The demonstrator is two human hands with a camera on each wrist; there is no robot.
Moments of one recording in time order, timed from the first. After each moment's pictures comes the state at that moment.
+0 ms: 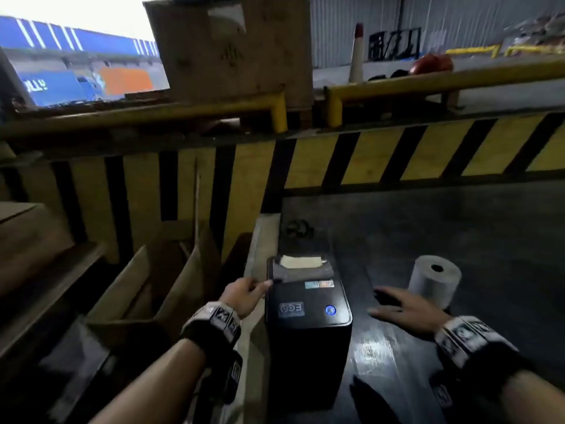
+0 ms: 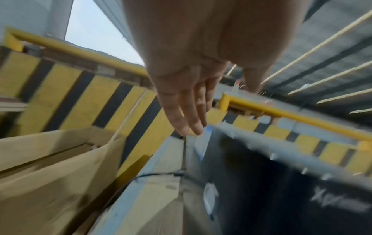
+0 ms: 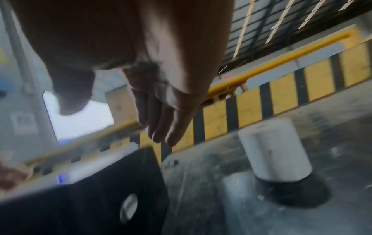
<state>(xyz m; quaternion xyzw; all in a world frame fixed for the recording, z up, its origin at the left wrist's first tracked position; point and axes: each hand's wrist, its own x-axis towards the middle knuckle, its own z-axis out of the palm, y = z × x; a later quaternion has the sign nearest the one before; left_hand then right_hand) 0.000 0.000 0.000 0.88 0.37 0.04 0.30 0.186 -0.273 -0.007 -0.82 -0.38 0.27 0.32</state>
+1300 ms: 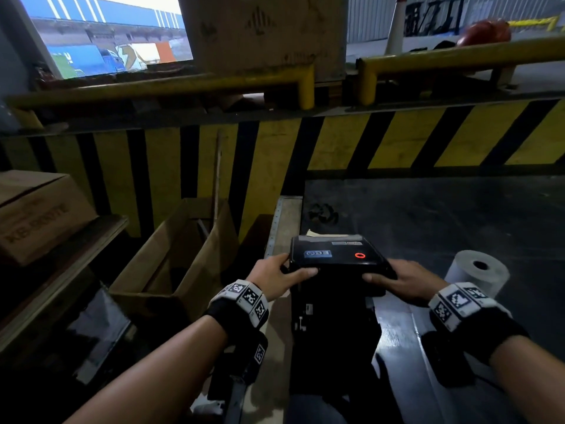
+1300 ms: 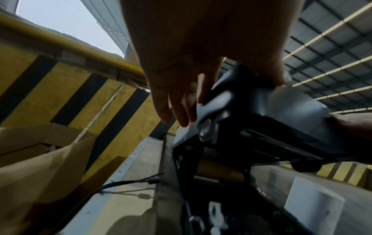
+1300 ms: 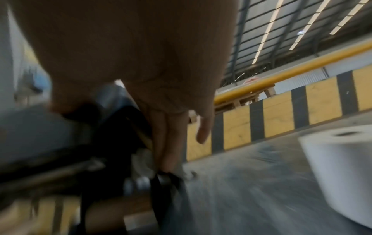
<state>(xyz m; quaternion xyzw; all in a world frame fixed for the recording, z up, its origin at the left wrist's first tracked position) 0.000 0.004 0.014 0.87 0.28 0.04 0.41 0.189 -0.201 0.012 -0.84 -0.44 0.21 0.23</state>
